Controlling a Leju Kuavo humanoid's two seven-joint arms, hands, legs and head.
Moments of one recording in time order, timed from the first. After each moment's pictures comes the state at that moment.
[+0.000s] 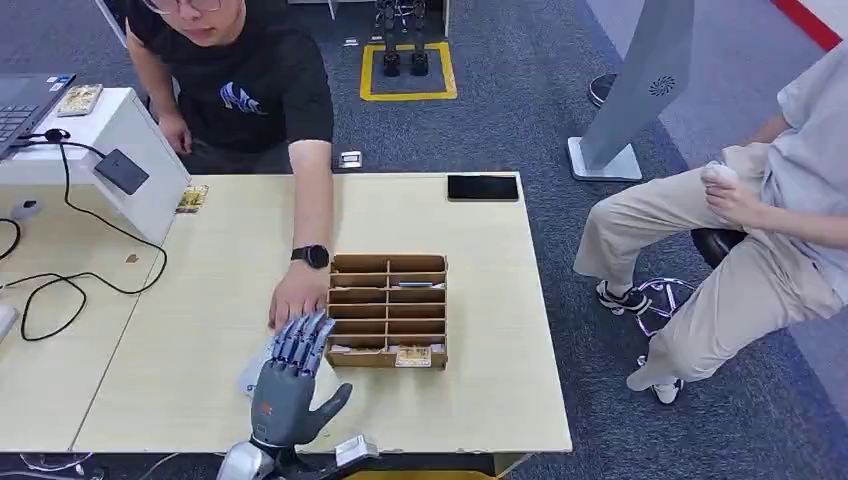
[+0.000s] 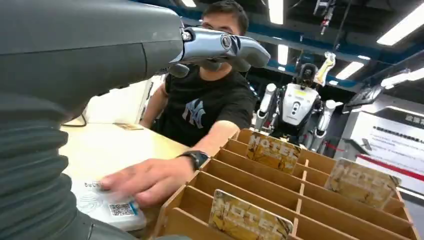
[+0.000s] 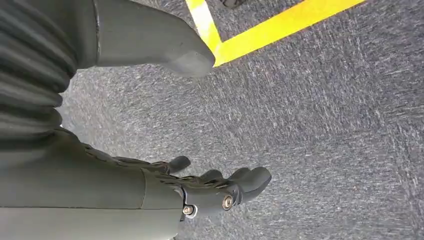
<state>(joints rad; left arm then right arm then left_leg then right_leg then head) 0.09 -0.29 -0.13 -1.31 -1.27 0.70 -0.66 -0.06 0.20 -1.11 -0.28 0.87 -0.53 -0.16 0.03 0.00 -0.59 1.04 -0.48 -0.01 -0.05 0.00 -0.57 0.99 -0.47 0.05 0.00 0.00</state>
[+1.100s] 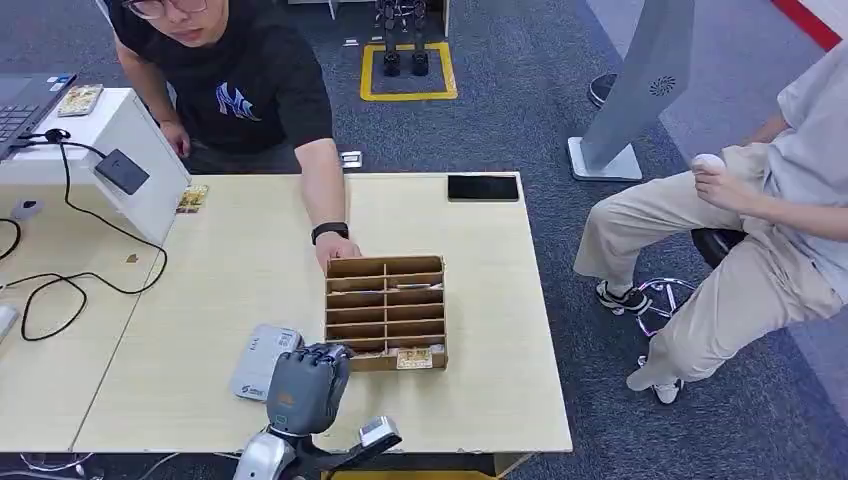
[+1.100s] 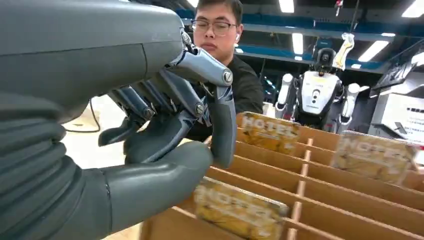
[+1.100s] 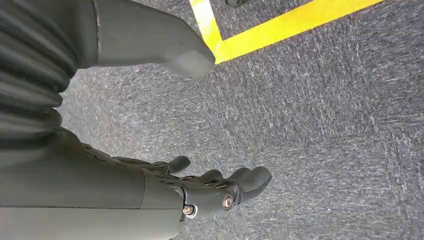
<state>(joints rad) 0.06 -0.27 -0.25 -1.29 -1.44 0.70 -0.34 -0.07 0.20 -1.08 -0.27 0.90 -0.53 -0.15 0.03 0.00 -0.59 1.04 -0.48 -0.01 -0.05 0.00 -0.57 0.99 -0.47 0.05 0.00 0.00</state>
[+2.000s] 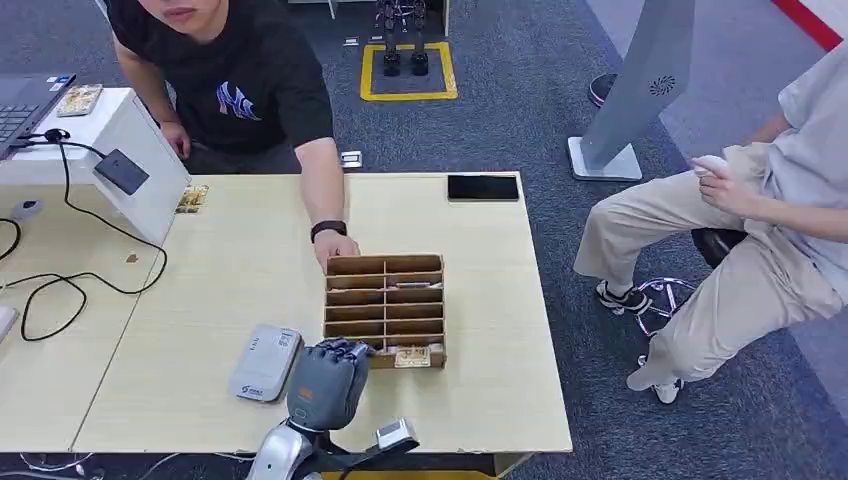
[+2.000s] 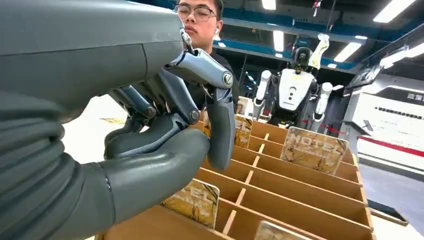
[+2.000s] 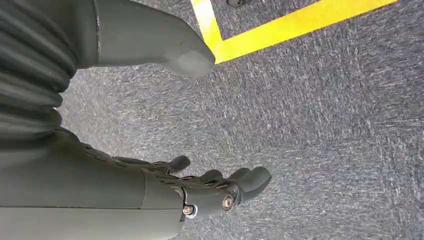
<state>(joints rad) 0.03 -0.25 -0.35 -1.24 -1.39 0.70 -0.35 -0.07 0.20 -1.07 -0.27 0.92 -0.53 -0.15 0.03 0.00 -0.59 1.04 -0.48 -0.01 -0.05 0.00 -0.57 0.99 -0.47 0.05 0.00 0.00</state>
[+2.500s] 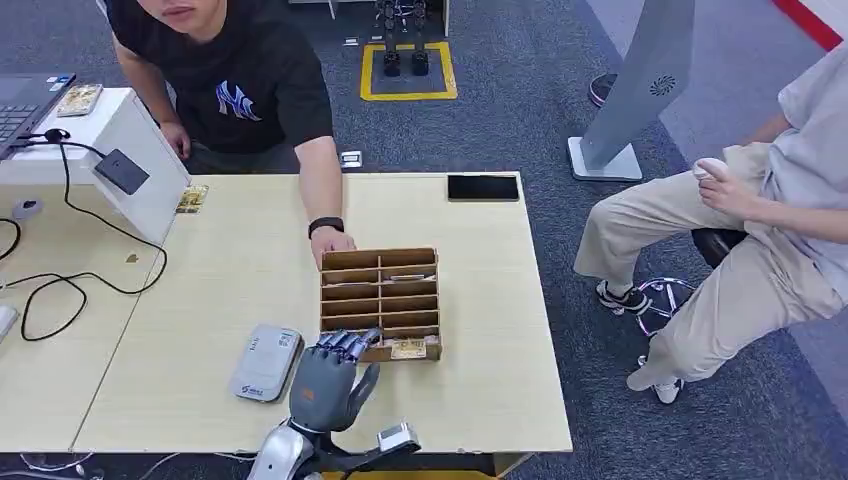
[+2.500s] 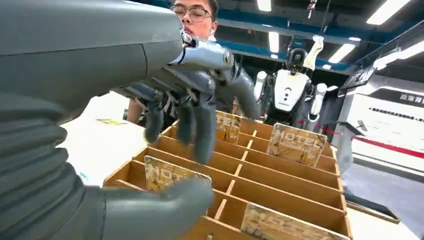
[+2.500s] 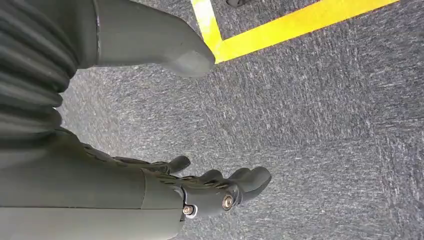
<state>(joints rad) 0.03 -0.25 -0.34 -1.24 -1.39 0.70 -0.38 -0.07 0.20 -1.06 -0.27 0.92 -0.53 -0.15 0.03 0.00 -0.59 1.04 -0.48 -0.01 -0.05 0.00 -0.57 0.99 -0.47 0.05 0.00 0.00</state>
